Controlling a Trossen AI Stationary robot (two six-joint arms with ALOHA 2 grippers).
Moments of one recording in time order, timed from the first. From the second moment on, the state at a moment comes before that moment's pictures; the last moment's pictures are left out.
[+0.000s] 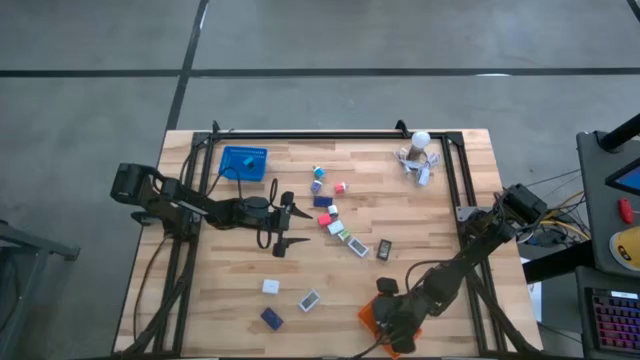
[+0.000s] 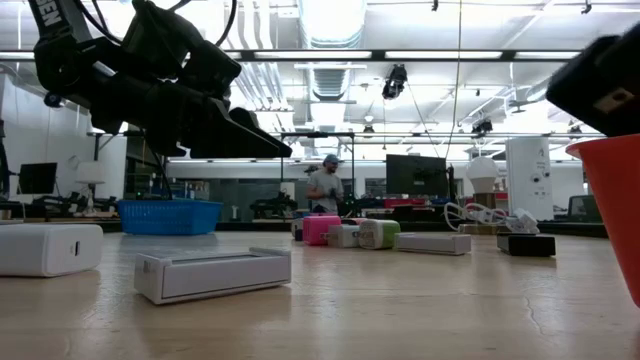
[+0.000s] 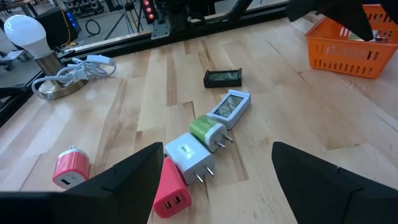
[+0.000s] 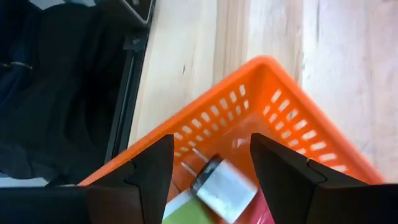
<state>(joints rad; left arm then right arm) -0.02 1.57 0.41 0.81 0.07 0.21 0.76 1.73 0.99 -0.17 0.14 0.69</state>
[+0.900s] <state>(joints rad) -0.02 1.57 0.41 0.88 0.05 0.14 0.67 1.68 0.76 0.75 0.71 -0.17</state>
